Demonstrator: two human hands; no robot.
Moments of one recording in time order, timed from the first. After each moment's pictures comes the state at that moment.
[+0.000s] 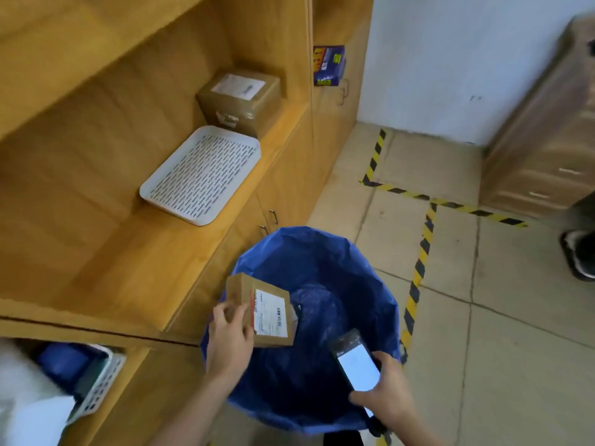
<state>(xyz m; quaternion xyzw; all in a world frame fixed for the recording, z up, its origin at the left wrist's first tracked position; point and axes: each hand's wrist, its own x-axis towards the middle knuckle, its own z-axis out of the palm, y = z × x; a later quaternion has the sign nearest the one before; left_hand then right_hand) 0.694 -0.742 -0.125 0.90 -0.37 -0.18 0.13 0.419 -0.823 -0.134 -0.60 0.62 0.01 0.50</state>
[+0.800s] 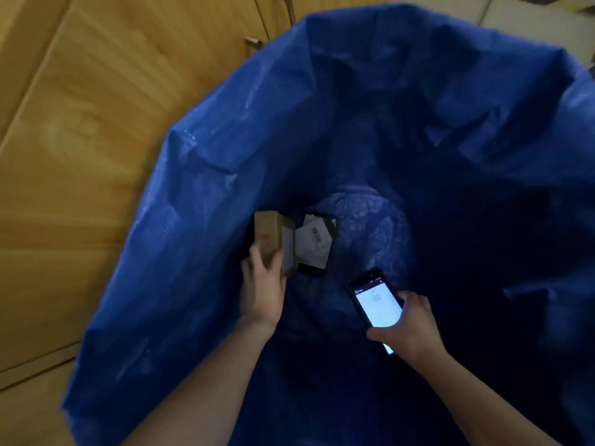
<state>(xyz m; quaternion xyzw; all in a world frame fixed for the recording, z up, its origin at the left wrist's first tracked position) 0.759 -0.790 -0.506 0.88 -0.40 -0.25 -0.04 0.534 -0.877 -0.501 -0.59 0.63 0.15 0.48</state>
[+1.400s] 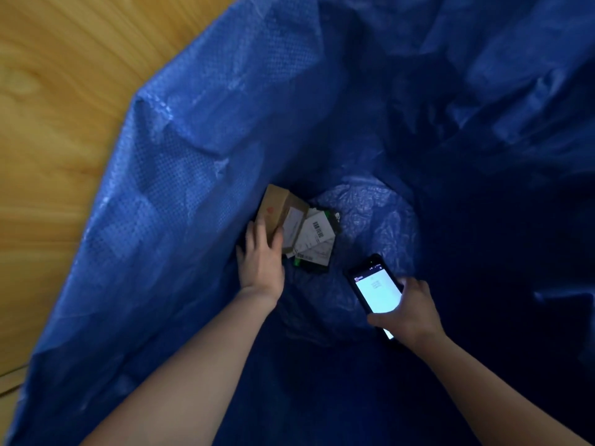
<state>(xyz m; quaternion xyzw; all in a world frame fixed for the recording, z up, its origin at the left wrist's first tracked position) 0.789 -0.810 -0.552 0.85 -0.45 -0.22 -0.17 0.552 -0.884 -0.548 -0.61 0.62 0.16 0.46</state>
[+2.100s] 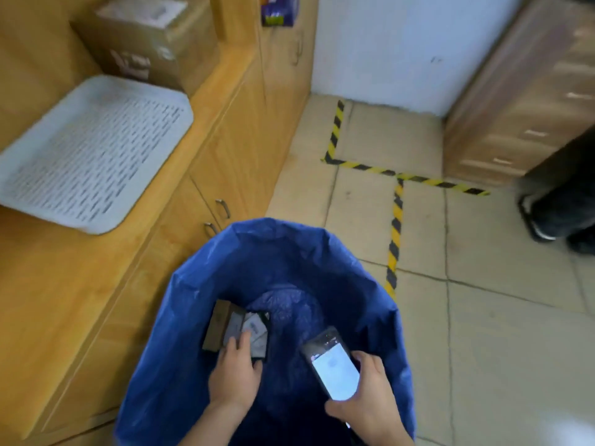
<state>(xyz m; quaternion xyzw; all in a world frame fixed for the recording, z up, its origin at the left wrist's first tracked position) 0.694 -0.811 -0.303 0.85 -0.43 -0.32 -0.01 0.479 -0.857 -0.255 -0.60 0.67 -0.02 0.45</state>
